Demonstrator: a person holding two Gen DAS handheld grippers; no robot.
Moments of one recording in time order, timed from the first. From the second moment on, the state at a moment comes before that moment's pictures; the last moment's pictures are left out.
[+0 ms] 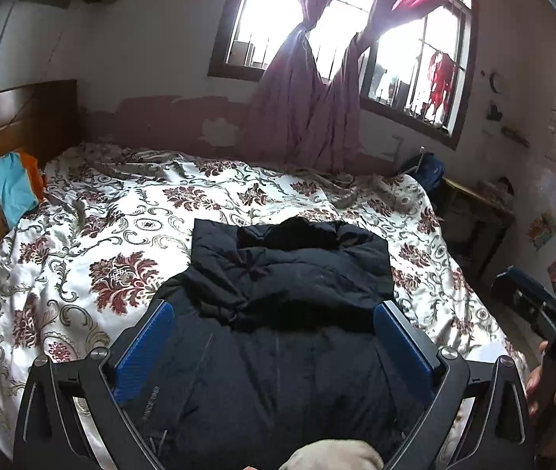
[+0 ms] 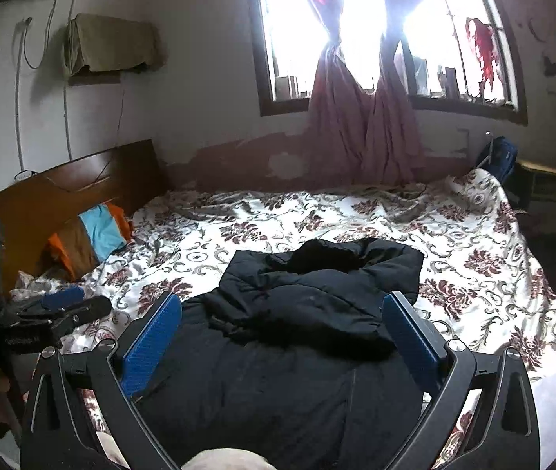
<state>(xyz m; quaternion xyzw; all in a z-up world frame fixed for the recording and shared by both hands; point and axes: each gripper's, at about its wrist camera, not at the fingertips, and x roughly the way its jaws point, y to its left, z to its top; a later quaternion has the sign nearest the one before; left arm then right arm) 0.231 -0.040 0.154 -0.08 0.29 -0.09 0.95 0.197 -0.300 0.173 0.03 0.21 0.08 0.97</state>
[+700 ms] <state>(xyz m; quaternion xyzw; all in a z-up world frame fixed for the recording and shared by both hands) 0.186 0.025 0.116 -0.05 0.28 -0.12 0.95 0.083 -0.261 0.164 0.06 0.20 0.01 0.98</state>
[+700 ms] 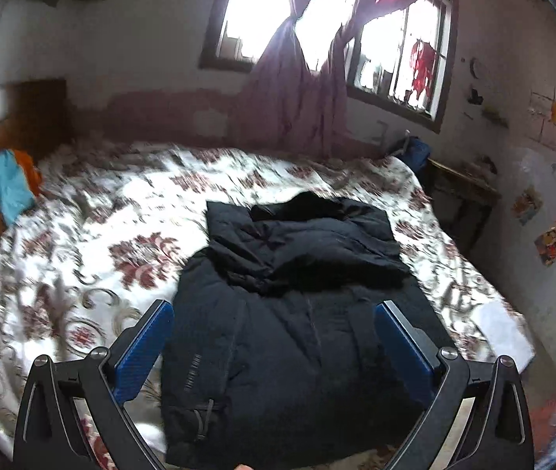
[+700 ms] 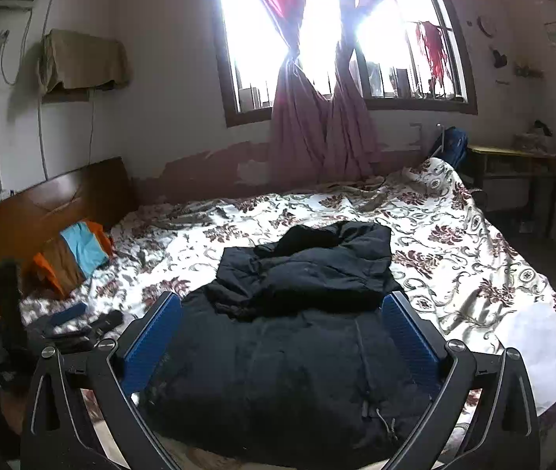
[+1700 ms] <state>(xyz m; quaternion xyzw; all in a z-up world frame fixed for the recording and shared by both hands) 0.126 -0.035 -0.048 0.11 0.46 -0.09 0.88 0.103 -0.287 -0.042 -0.14 0.48 0.01 0.87</state>
